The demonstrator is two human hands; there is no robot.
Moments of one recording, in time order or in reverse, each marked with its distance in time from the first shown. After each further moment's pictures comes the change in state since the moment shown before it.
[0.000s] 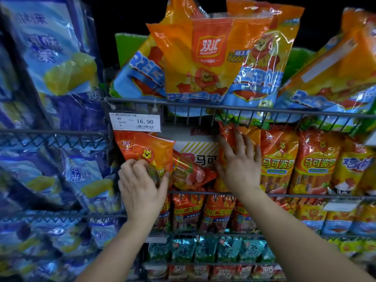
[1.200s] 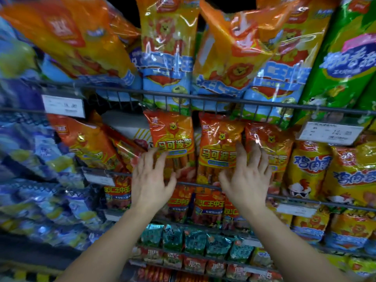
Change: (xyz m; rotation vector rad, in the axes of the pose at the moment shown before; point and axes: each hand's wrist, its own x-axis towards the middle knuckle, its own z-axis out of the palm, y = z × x) left_hand -0.063 0.161 0.050 0.166 -0.273 0.118; right_hand -0.045 0.173 -0.012 0.272 0.186 0.024
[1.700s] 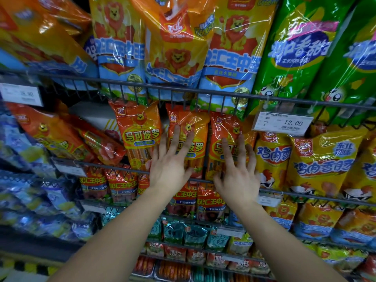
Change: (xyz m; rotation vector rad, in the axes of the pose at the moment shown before) left_hand 0.020 0.126 0.030 0.048 -0.214 0.104; right_hand -0.009 0.084 -0.008 -0.074 -0.200 -0.038
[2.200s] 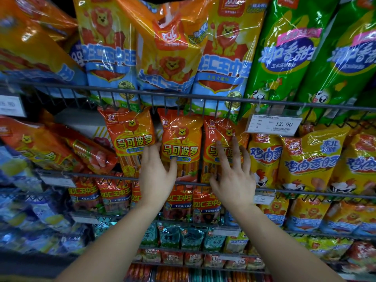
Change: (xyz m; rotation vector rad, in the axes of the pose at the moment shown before) left_hand -0.006 -0.008 -0.001 -0.531 0.331 -0.251; right_hand 0.000 -0.002 -0.005 -0.029 -0.030 0.030
